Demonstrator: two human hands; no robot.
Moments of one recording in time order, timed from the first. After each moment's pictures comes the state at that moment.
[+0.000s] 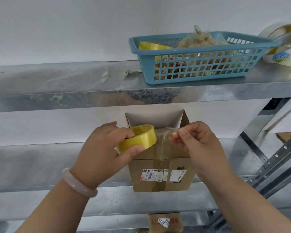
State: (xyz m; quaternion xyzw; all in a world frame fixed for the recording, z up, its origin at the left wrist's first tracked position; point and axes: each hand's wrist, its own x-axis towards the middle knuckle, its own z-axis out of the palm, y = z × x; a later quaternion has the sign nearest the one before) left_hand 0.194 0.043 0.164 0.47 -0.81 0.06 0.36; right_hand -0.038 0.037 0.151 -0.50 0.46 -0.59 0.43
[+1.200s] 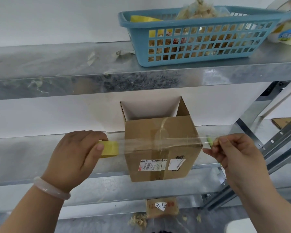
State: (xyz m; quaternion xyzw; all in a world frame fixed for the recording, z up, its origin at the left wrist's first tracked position) left_hand 0.249 0.042 0.120 0.49 -0.82 0.06 0.28; right_hand -0.104 0.061 0.110 -0.35 0.54 -0.65 0.41
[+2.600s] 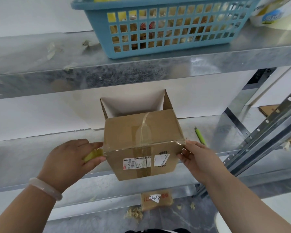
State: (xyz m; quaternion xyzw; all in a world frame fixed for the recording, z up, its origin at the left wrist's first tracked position) left_hand 0.231 0.017 0.083 0.53 -0.83 0.10 0.15; right_hand -0.107 0.023 0.046 -0.14 0.53 -0.54 0.64
